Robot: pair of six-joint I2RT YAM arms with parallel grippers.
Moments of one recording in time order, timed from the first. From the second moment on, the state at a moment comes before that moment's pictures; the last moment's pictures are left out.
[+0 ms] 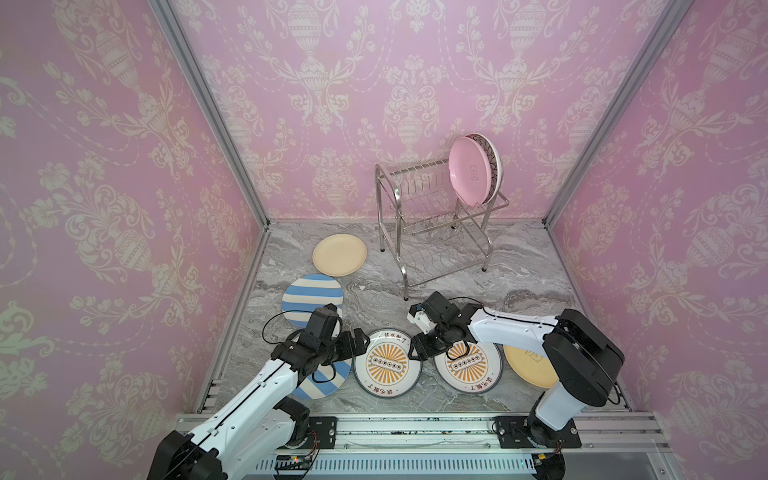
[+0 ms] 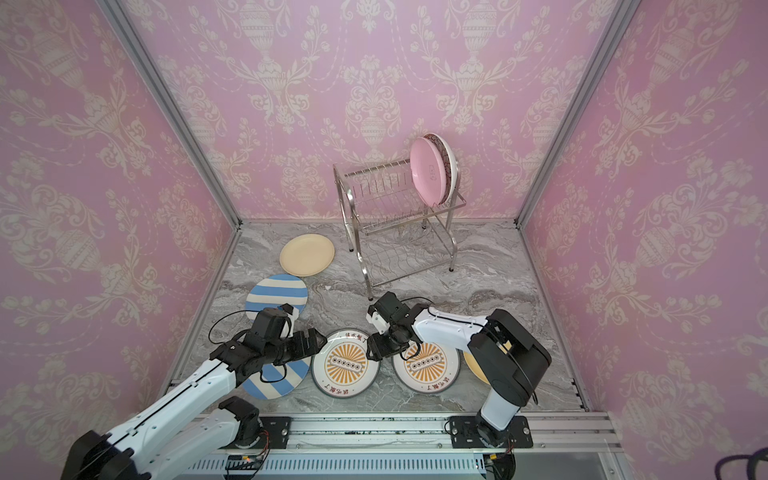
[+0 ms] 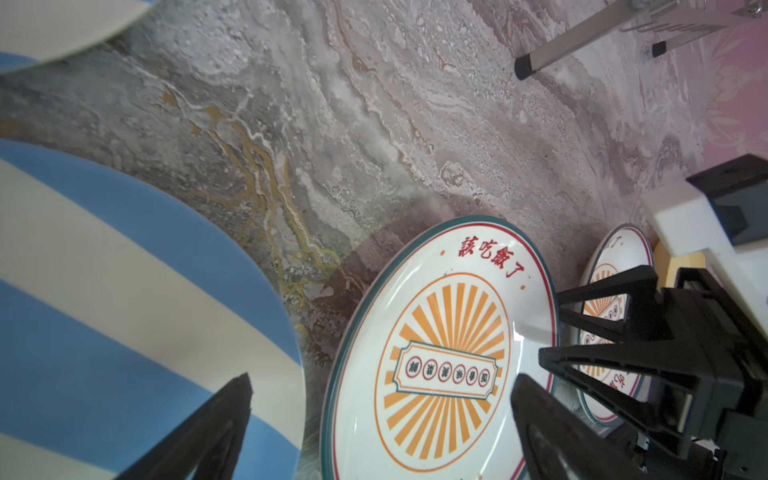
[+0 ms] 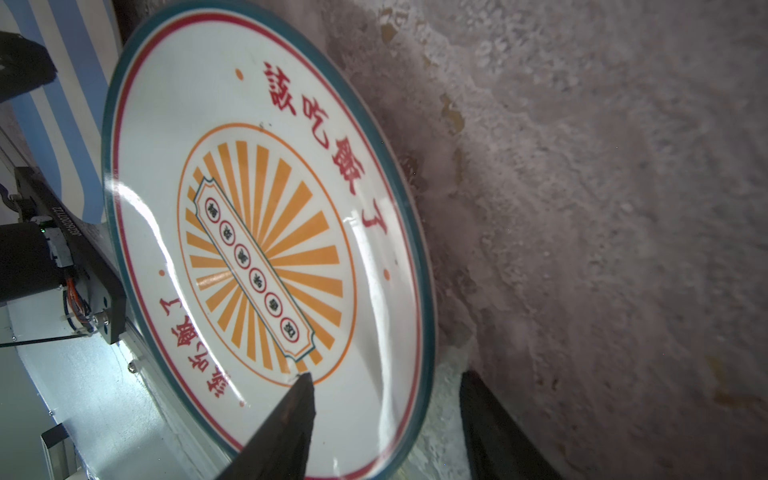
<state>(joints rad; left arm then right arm) -0.44 0.90 0.44 -0.49 0.23 -0.71 0.78 1.67 0.92 -0.43 -0.37 0.39</state>
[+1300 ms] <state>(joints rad) -0.56 0.93 0.39 -0.41 0.24 -0.77 0.78 1.71 0.89 -0.32 -0.37 0.47</state>
